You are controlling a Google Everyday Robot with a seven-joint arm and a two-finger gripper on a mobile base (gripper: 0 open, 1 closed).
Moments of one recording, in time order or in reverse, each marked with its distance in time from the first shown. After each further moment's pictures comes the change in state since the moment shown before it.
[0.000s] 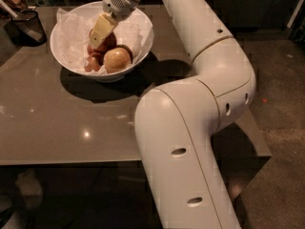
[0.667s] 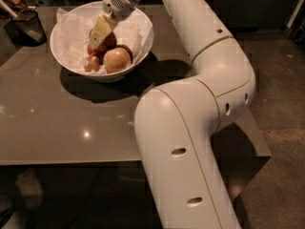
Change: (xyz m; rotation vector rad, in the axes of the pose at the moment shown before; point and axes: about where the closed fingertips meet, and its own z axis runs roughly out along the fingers) arm 0.000 0.000 0.000 0.000 0.000 0.000
